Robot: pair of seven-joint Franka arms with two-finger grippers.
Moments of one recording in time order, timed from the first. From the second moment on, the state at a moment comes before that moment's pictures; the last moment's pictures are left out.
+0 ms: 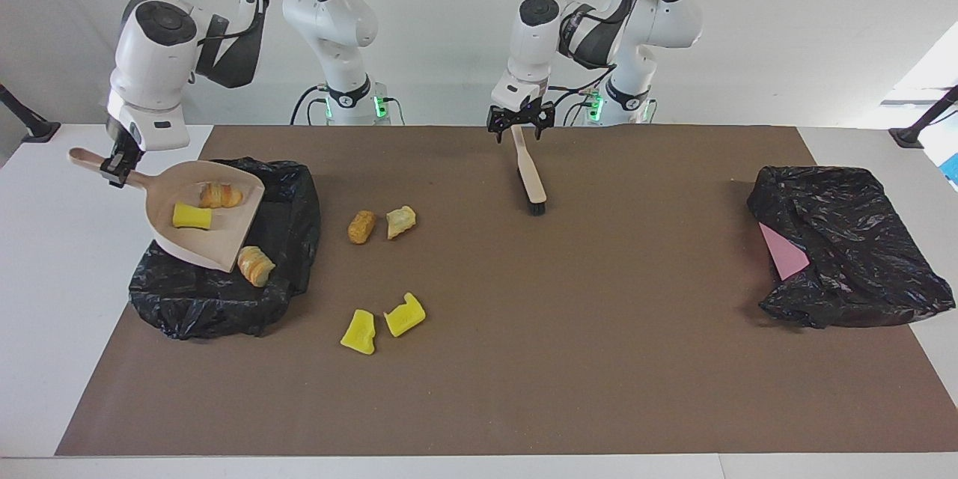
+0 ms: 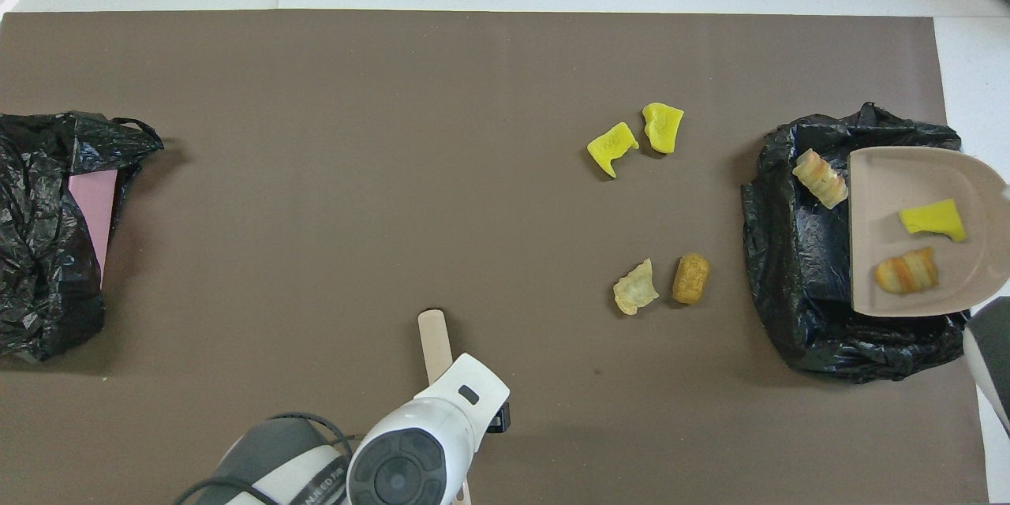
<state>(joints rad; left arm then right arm) -0.30 -0.24 -0.54 -2.38 -0.23 2.16 -0.69 -0.44 -0.15 0.16 -2.13 -0.76 2.18 -1.39</state>
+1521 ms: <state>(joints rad) -0.13 -0.06 0.11 -1.84 -0.08 1.91 0.05 -0.17 -0.18 0.17 -1.97 -1.07 1.75 -1.07</state>
